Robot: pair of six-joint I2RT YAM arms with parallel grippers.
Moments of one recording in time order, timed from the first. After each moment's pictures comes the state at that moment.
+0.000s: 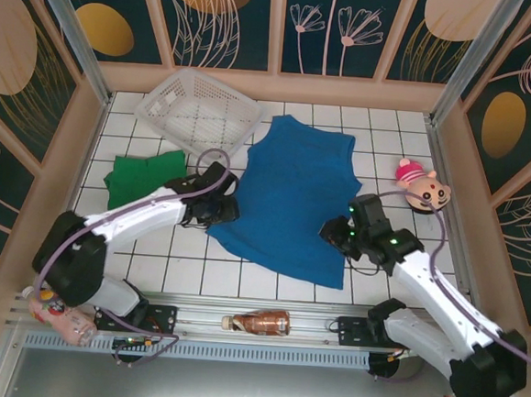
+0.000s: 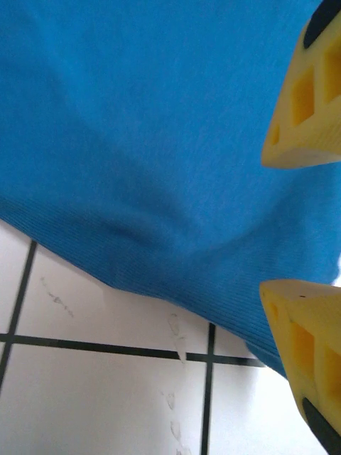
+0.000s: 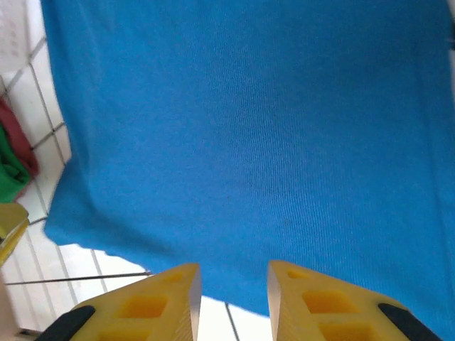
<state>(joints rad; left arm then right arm) -0.65 1.52 0.96 -0.60 -0.01 -0.87 0.53 0.95 0.63 -0.63 -0.18 0.94</state>
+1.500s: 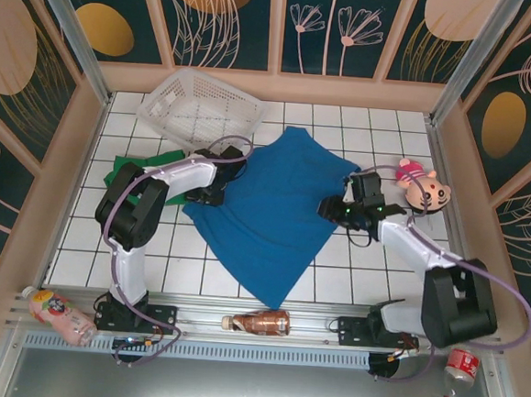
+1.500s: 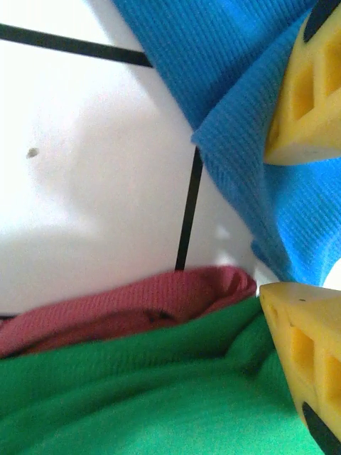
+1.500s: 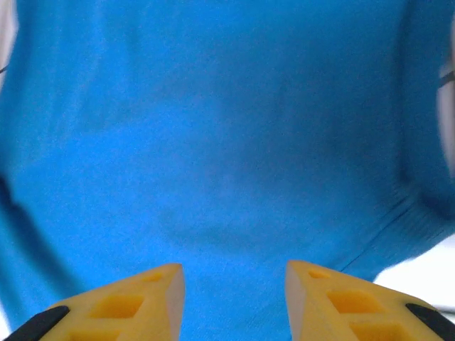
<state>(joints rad) -0.52 1.95 1.32 -0.91 -0.47 -0.58 0.29 1.35 0.72 -0.33 -0.25 0.52</state>
